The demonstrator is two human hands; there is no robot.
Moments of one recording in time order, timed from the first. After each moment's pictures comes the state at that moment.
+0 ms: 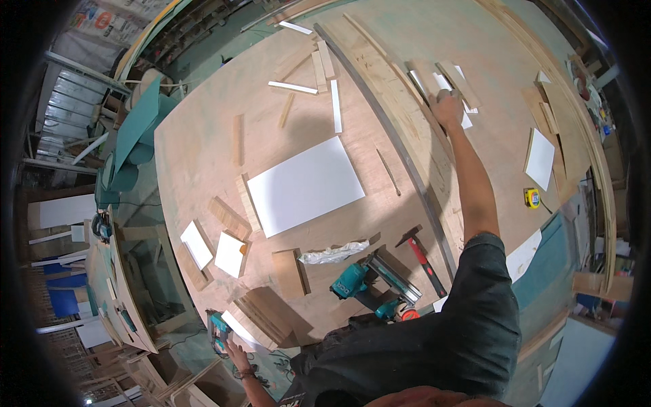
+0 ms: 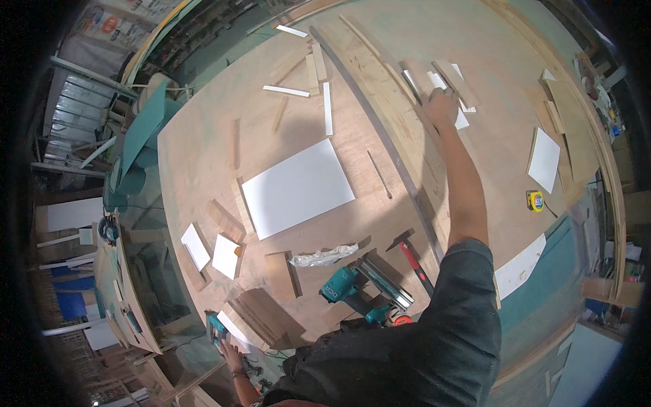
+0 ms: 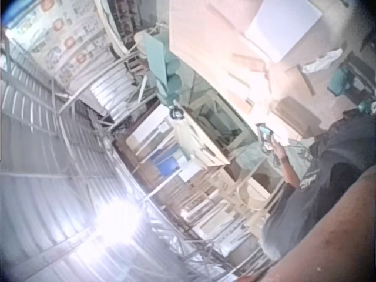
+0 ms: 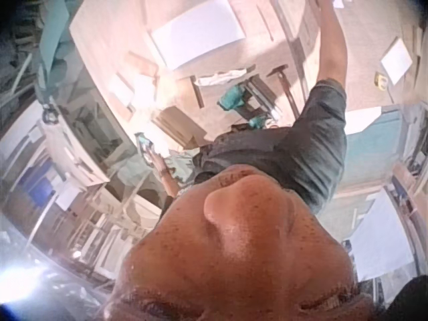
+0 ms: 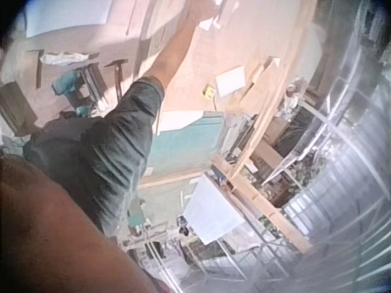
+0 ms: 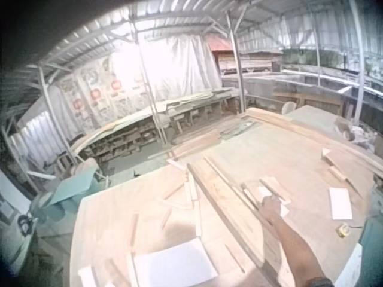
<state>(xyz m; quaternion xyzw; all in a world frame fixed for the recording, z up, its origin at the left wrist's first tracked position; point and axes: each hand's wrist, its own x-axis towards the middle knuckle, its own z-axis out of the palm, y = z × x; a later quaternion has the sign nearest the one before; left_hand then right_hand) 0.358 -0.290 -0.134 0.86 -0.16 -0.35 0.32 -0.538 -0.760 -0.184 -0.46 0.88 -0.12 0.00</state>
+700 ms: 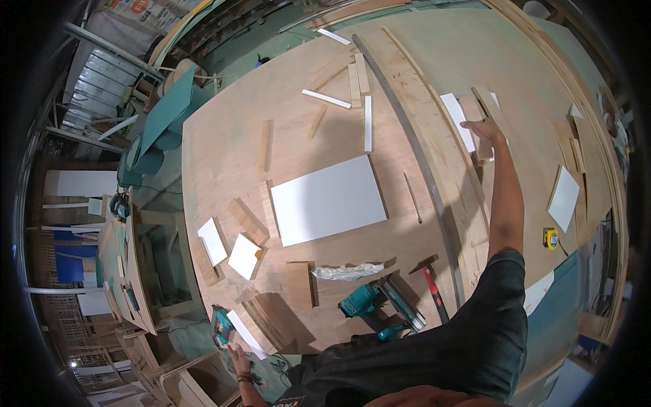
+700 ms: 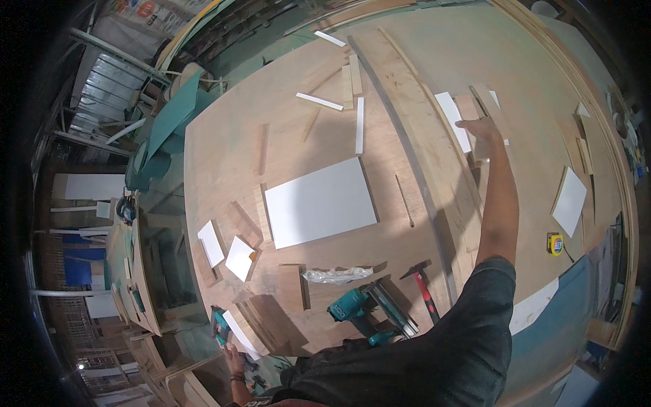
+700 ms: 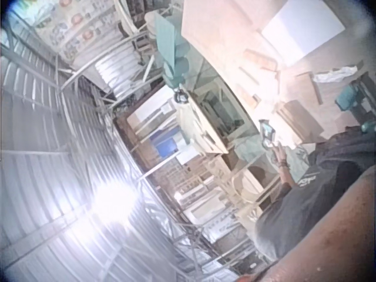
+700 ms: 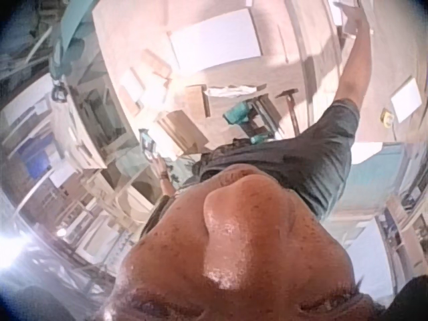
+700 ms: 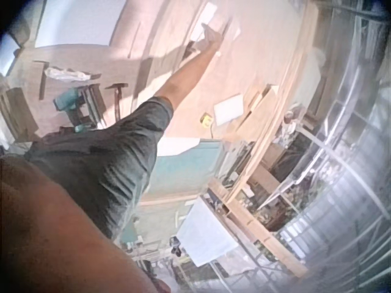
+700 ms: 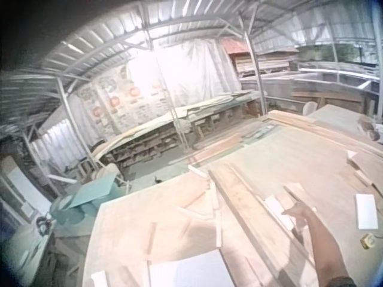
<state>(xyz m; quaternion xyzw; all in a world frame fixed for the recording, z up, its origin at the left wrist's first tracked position) 0.375 -0.263 -0.151 0.89 -0.27 -0.26 0.25 -0.638 -0.804 -0.217 -0.41 0.84 -0.19 0.31</state>
